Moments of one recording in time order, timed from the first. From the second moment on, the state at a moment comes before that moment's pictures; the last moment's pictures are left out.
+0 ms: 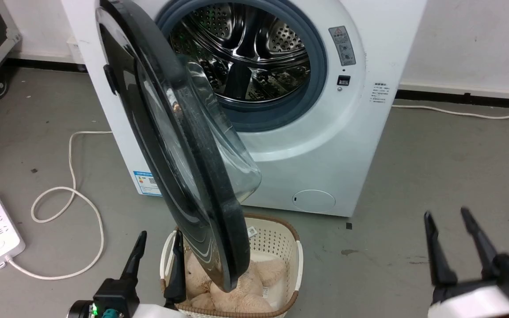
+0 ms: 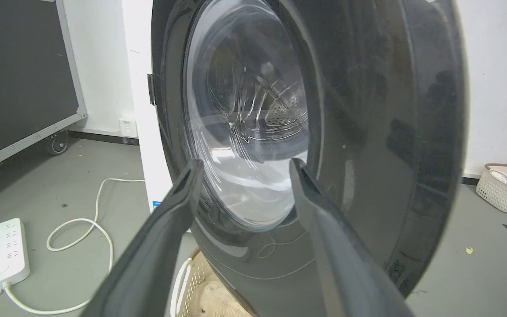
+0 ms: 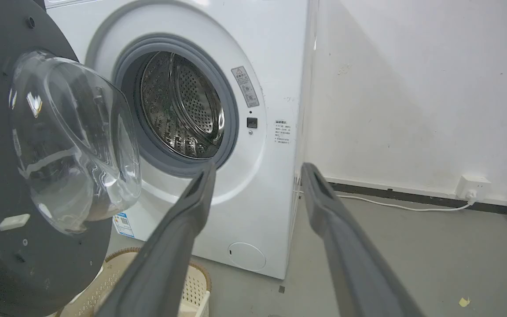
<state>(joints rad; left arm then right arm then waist) 0.05 0.06 -0.12 0.06 -0.16 0.03 -0.26 0.03 -0.11 -0.04 -0.04 0.13 0.13 -0.18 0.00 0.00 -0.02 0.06</state>
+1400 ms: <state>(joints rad) -0.32 0.05 -0.07 -0.49 -0.16 0.05 -0.18 0.08 -0.05 -0.03 -0.01 0.17 0.13 -0.21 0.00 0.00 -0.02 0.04</state>
